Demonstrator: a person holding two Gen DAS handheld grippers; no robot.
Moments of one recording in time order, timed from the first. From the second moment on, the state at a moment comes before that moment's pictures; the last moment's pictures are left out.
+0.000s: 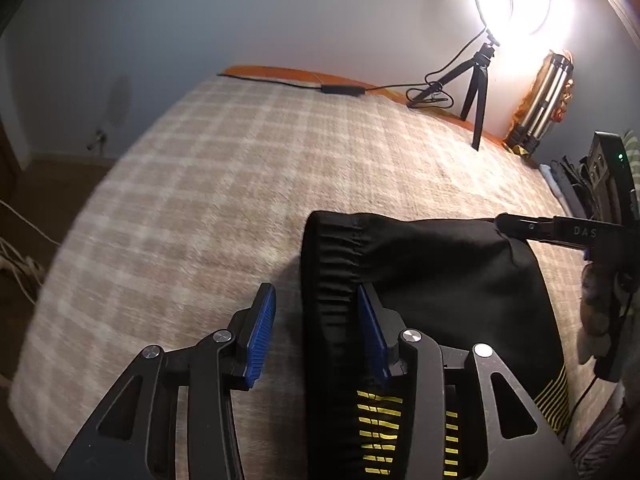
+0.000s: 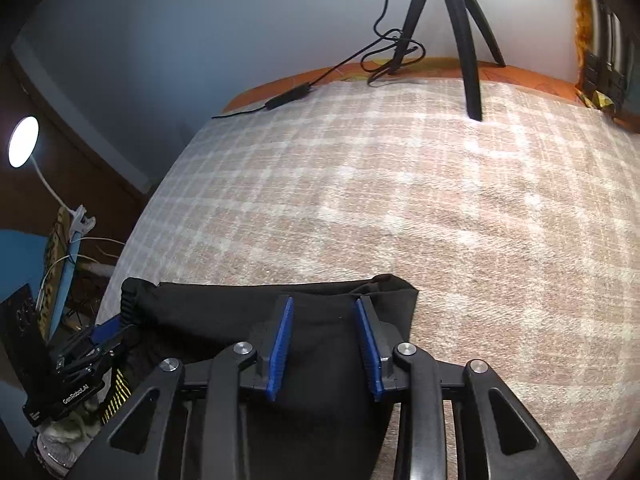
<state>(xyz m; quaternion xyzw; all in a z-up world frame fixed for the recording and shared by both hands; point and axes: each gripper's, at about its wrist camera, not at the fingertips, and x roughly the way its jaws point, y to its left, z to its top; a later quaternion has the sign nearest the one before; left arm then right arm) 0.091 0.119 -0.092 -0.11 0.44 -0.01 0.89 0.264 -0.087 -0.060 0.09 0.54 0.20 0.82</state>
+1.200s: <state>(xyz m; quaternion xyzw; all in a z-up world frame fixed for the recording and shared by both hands) 0.114 0.152 -0.116 -0.32 0.52 -0.18 0.77 0.206 -0.143 -0.088 0.25 0.56 0.35 0.71</state>
